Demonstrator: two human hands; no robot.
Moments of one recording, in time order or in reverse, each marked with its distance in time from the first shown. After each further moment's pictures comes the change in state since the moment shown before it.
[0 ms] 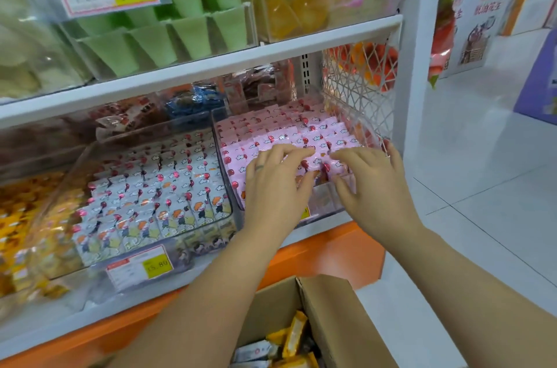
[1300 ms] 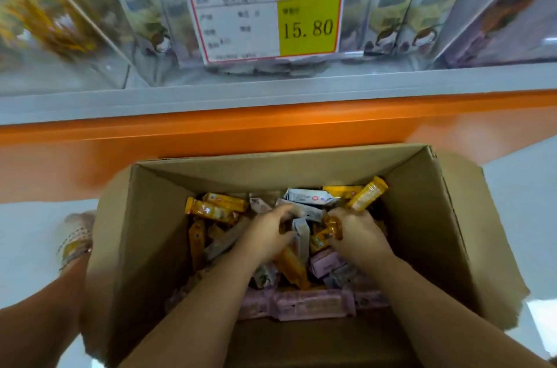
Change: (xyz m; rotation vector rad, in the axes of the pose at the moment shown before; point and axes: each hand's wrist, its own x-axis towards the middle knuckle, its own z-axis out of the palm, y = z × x) left_hand -0.293 -0.218 0.113 -0.326 -0.867 -0.795; right_hand -0.229 -0.074 0.238 0.009 -1.215 0.237
